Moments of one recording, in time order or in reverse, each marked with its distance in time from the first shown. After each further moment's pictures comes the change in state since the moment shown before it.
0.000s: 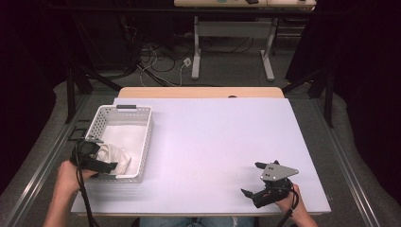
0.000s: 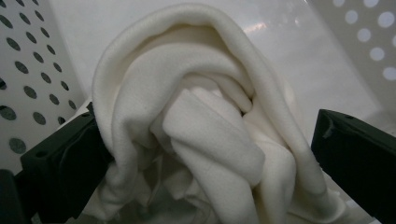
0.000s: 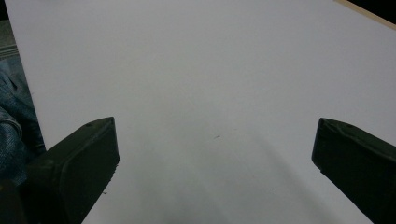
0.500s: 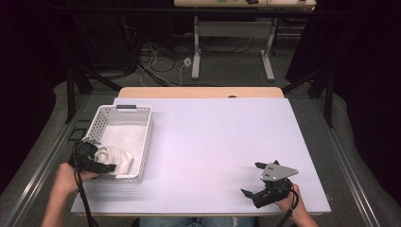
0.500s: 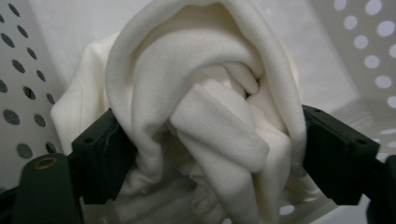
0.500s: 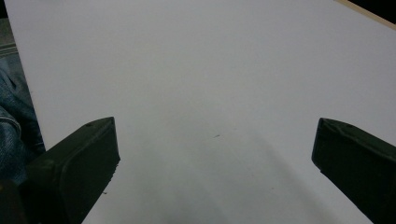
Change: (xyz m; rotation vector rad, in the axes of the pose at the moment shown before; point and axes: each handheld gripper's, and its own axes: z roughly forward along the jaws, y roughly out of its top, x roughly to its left) left arm 0.006 -0.007 0.001 0.024 -0.110 -0.075; right arm 0.000 0.000 0.000 0.004 -0.001 -0.002
